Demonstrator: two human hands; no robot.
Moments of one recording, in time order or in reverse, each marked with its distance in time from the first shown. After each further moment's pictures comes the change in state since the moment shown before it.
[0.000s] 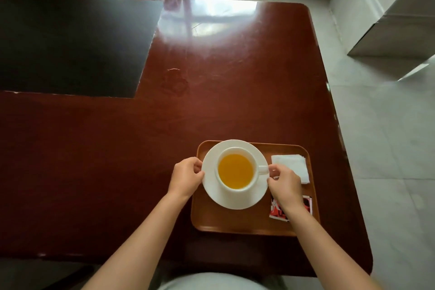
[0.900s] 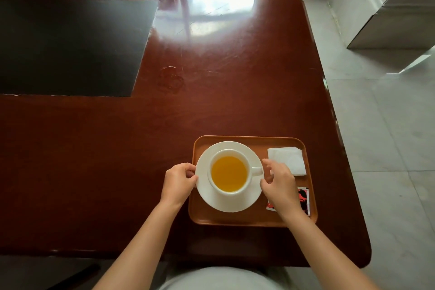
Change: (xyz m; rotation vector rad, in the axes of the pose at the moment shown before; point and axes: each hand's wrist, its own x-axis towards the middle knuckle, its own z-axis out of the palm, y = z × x) left_hand -0.024 -0.011 0.002 -0.072 0.023 -0.022; right_hand -0.019 0.016 -0.001 0.007 0.007 -0.239
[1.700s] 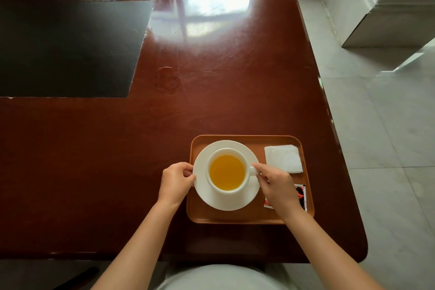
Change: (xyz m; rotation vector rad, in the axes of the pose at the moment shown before) left_hand -0.001 0.000 -0.002 0.041 0.017 0.025; right_hand -0.008 -0.003 -0.006 -0.105 -0.004 -0.279
